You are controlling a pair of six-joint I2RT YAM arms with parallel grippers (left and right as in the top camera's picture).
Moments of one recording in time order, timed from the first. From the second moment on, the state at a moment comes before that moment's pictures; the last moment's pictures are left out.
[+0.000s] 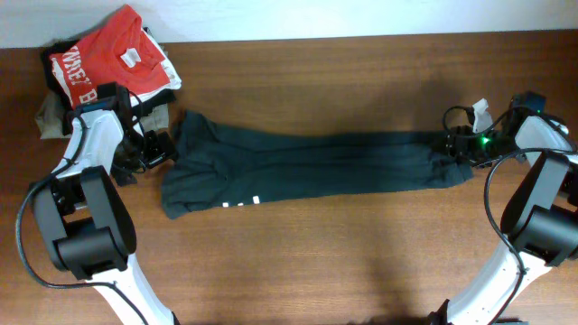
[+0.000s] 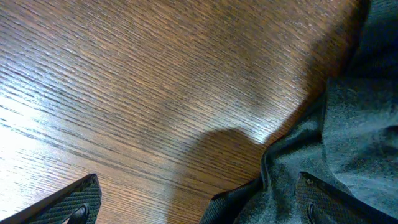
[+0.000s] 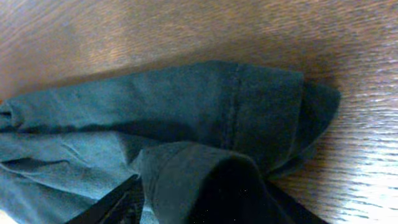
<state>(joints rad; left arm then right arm) 0.22 2.10 1.57 -1.01 0.05 -0.29 -0.45 2.15 1.48 -0.81 -0.57 -0.21</state>
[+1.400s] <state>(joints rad) 0.22 2.10 1.54 -0.97 0.05 -0.29 0.20 2.07 1.75 -1.02 -0.30 0.32</state>
